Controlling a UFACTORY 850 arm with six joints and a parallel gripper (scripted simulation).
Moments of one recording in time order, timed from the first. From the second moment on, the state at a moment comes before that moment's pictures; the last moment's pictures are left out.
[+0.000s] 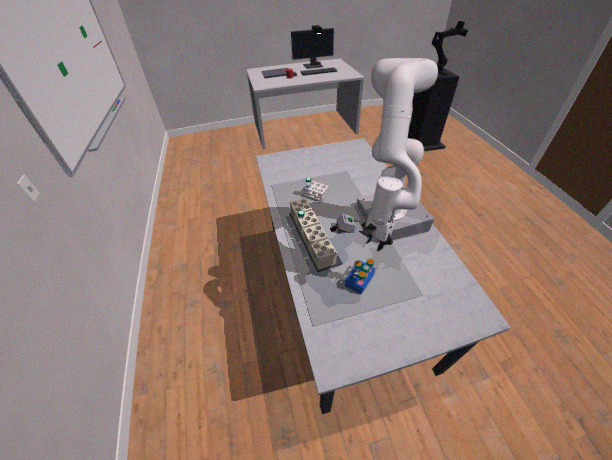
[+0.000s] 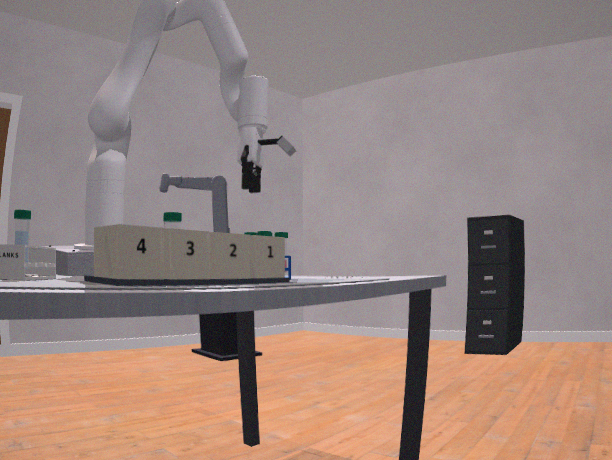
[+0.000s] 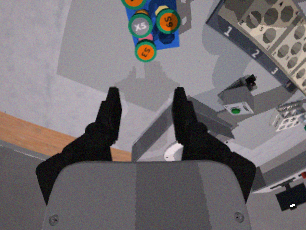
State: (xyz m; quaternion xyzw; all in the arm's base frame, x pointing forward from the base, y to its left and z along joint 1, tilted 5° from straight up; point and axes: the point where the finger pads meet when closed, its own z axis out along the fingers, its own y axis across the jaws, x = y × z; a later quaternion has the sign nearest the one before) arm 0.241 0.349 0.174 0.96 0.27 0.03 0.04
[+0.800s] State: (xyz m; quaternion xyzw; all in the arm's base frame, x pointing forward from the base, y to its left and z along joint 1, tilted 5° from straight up) arm 0.242 0.348 0.161 0.93 0.36 0.02 0.04
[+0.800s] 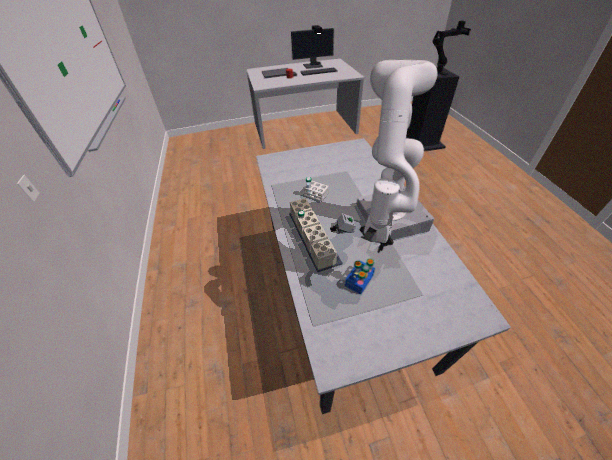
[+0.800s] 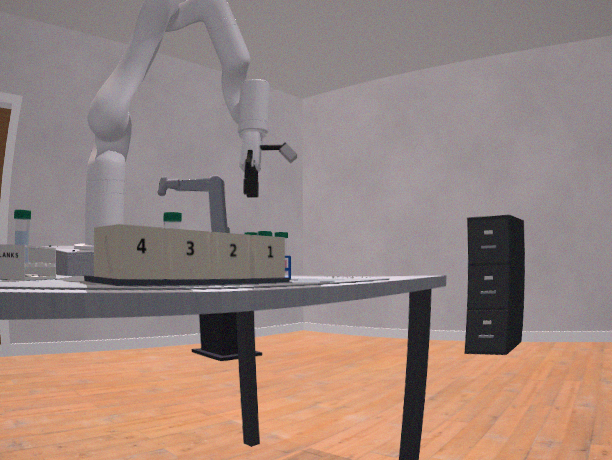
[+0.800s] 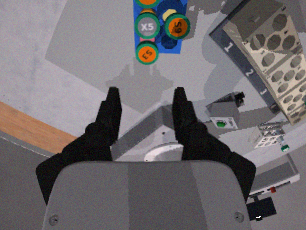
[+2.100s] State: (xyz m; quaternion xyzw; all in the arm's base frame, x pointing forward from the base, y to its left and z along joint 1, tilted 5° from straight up) arm 0.246 0.344 0.091 0.93 0.36 0.02 0.04
